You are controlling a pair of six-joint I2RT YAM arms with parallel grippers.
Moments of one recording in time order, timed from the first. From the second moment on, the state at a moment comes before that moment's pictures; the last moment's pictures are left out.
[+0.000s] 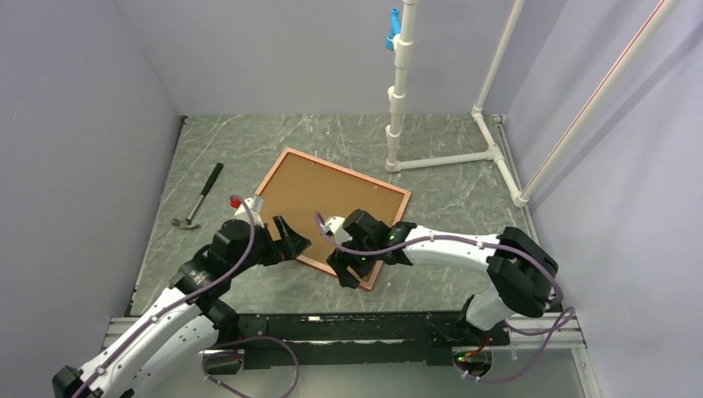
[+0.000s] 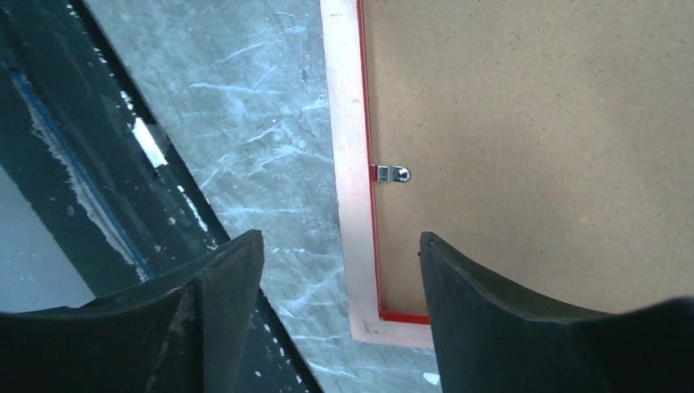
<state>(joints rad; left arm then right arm) -0.62 0.59 0.46 -0.35 0.08 -0.85 1.00 1.49 0.86 -0.33 -0.26 0.09</state>
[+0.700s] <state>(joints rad) -0.61 0.56 0.77 -0.75 -0.18 -0.55 1.18 1.61 0.92 -0.42 0.07 0.12</state>
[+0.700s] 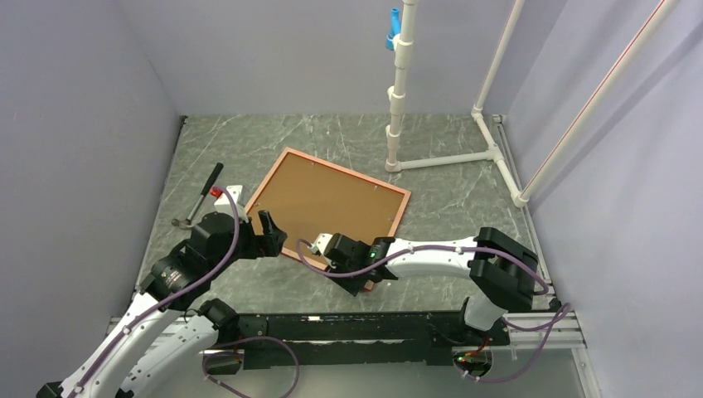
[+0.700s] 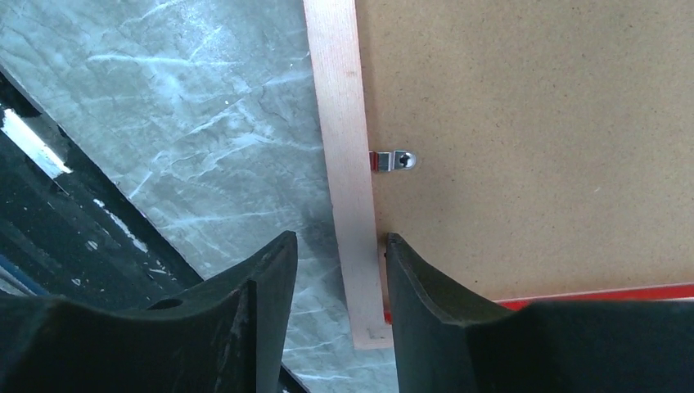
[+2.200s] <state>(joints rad) -0.63 0.52 0.90 -0.60 0.25 0.29 0.91 1.30 1.03 -0.67 -0.43 0.12</state>
